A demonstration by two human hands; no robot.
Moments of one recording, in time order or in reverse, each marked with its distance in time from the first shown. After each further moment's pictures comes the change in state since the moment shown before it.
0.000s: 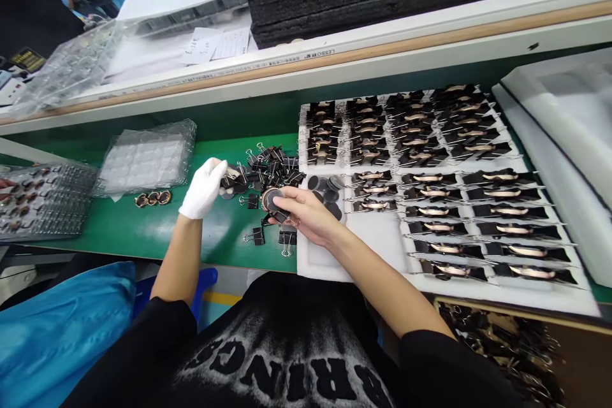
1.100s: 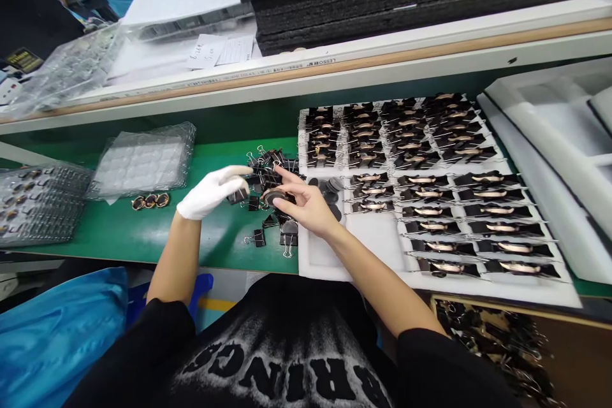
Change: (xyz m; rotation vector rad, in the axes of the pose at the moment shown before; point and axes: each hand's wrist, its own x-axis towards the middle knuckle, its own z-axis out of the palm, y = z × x) left_hand 0.002 0.005 -0.013 0.026 -0.458 0.197; right_hand 0.017 0.004 -0.013 -0.416 -0.001 -0.521
